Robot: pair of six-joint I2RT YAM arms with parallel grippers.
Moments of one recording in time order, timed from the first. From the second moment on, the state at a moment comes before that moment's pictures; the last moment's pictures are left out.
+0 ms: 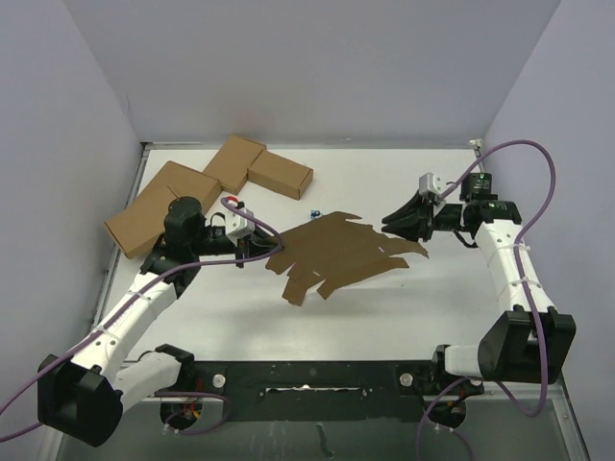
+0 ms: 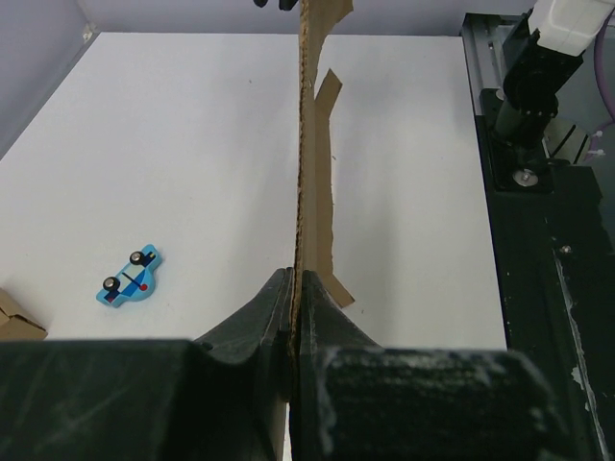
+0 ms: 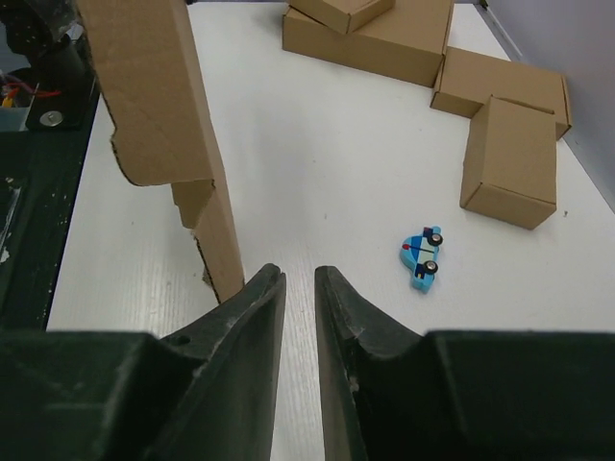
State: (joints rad) left arm -0.37 1.04 0.78 0.06 1.05 0.22; right arm -0.08 1.32 1.16 -0.84 -1.41 -1.08
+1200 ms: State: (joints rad) left arm -0.36 1.04 0.76 0.09 1.05 0.22; right arm 0.05 1.32 1.21 -1.05 -1.36 -1.26
